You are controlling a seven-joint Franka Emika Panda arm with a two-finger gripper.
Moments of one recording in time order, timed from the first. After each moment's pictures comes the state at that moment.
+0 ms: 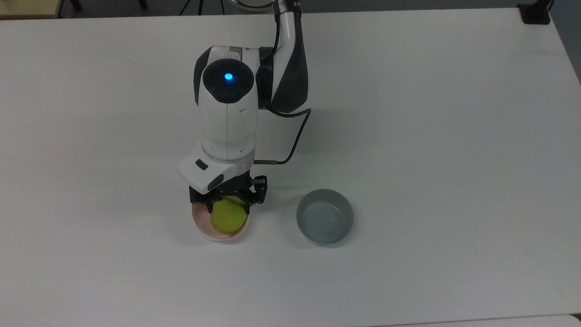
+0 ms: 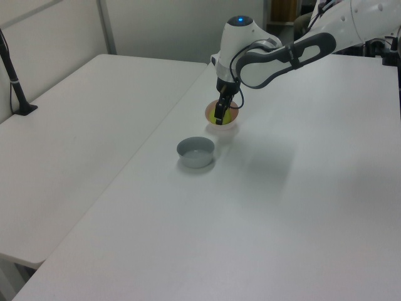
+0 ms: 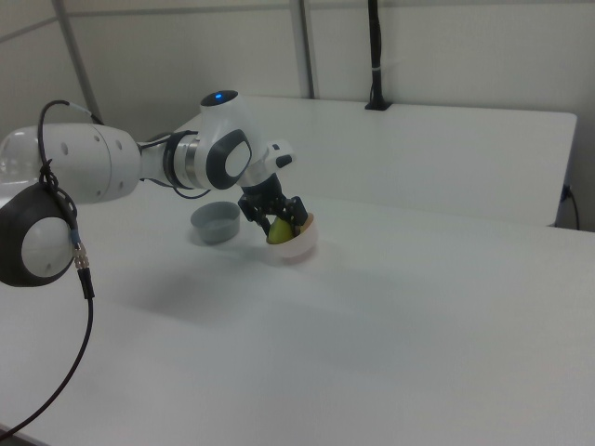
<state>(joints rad) 0.13 0.72 -0.14 -1.31 -0.02 2.26 -0.03</state>
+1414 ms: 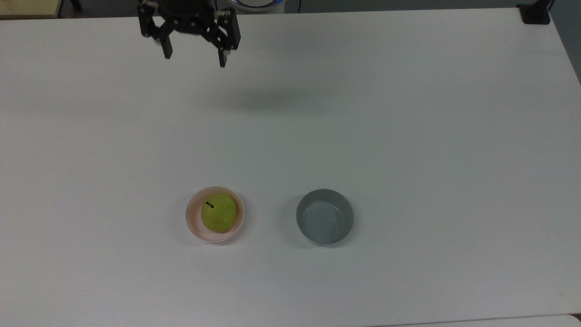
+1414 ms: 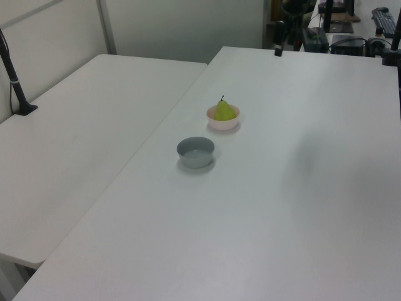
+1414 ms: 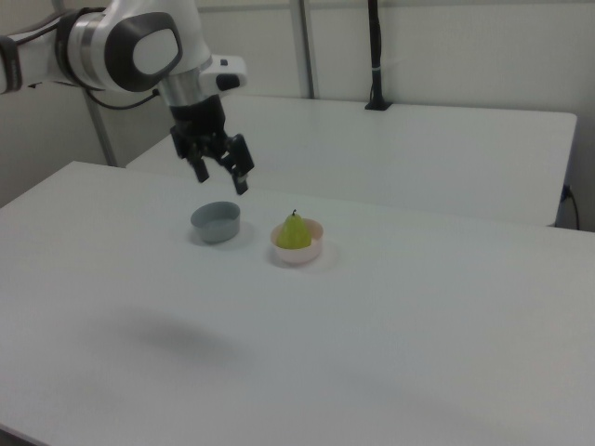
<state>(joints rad) 0.09 0.04 -0.16 -1.68 -0.02 1.84 0.07</state>
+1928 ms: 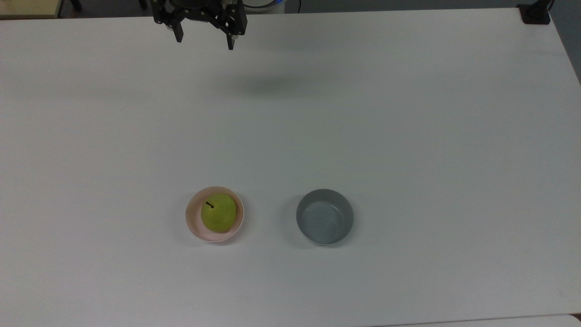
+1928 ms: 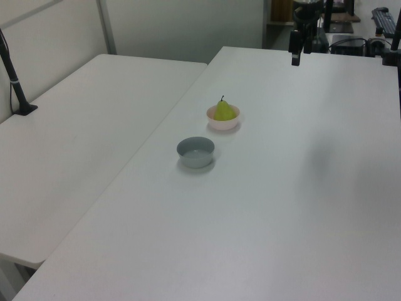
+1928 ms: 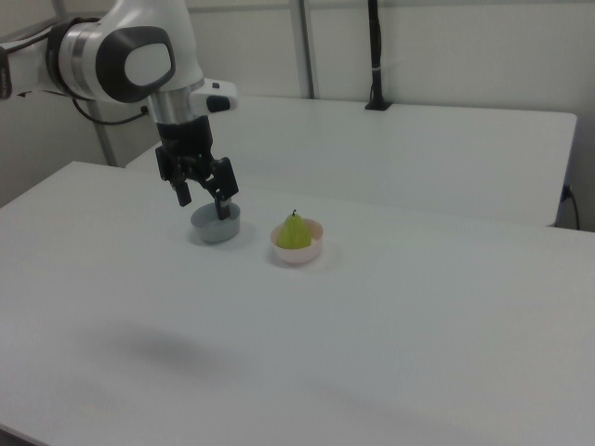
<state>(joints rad) 0.10 -0.01 -0.16 -1.76 -0.02 1.75 0.07</state>
